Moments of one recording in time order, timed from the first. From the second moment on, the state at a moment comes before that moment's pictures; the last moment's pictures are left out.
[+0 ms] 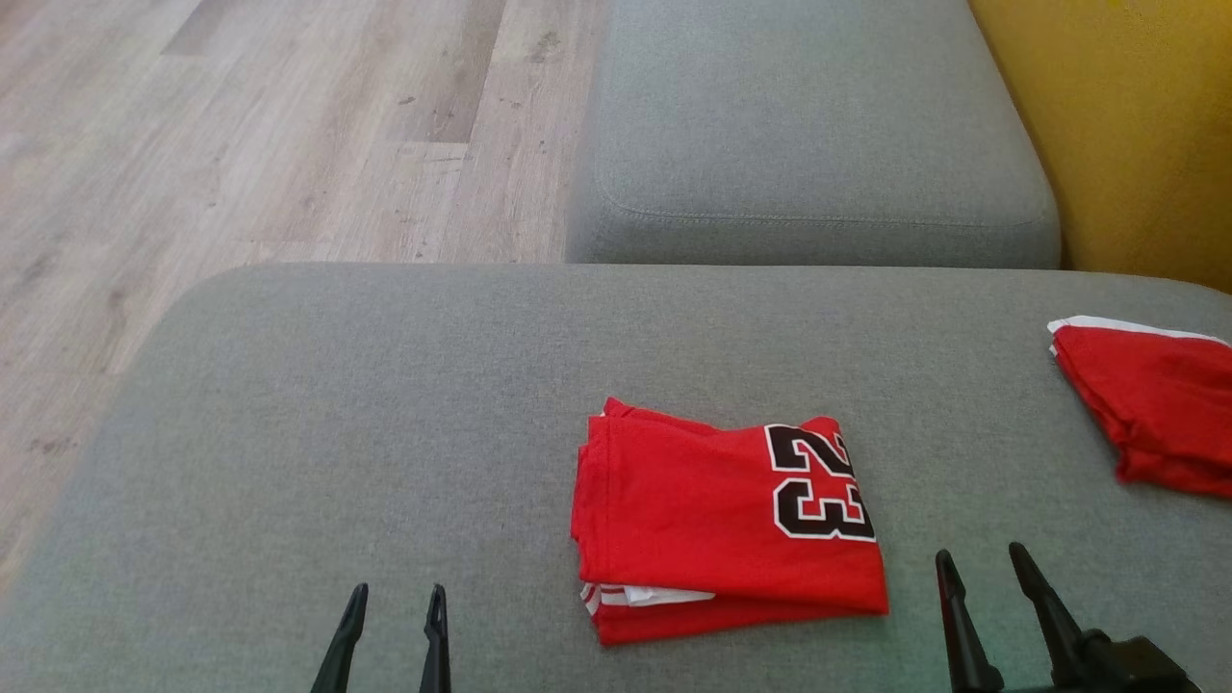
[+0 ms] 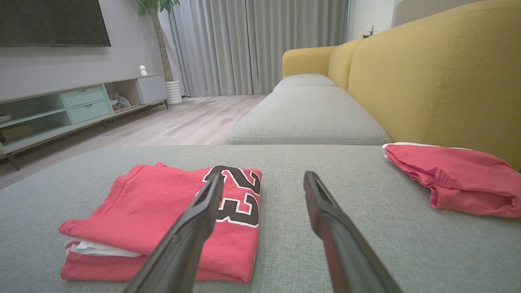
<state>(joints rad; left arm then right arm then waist) 0.25 0.06 -0.21 0.14 -0.12 0.04 -0.25 0.26 -0.06 0.04 0.16 0.12 0.13 -0.25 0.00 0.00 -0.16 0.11</state>
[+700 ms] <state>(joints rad) 0.25 0.06 -0.20 0.15 -0.11 0.03 -0.25 0.28 -0.06 0.05 0.17 0.11 0.13 -0.25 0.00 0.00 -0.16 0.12</state>
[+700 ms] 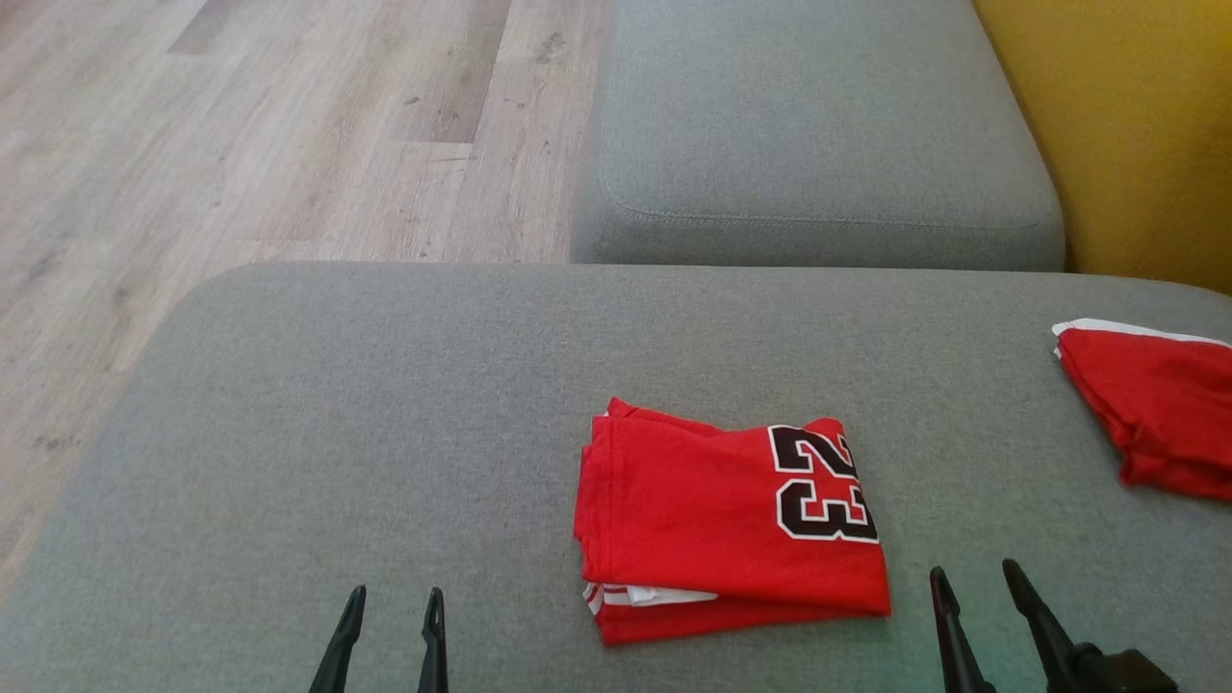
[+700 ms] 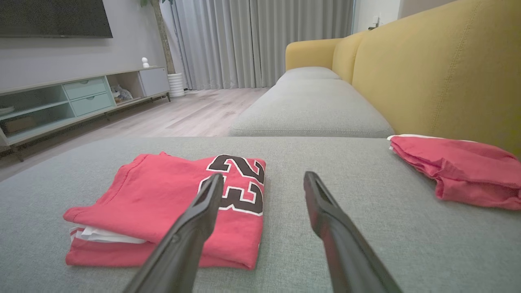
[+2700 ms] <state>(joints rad) -0.02 0.06 -0.29 0.01 -0.13 0.05 -0.25 -0.55 -0.65 0.01 0.50 0.49 0.13 0.20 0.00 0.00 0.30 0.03</state>
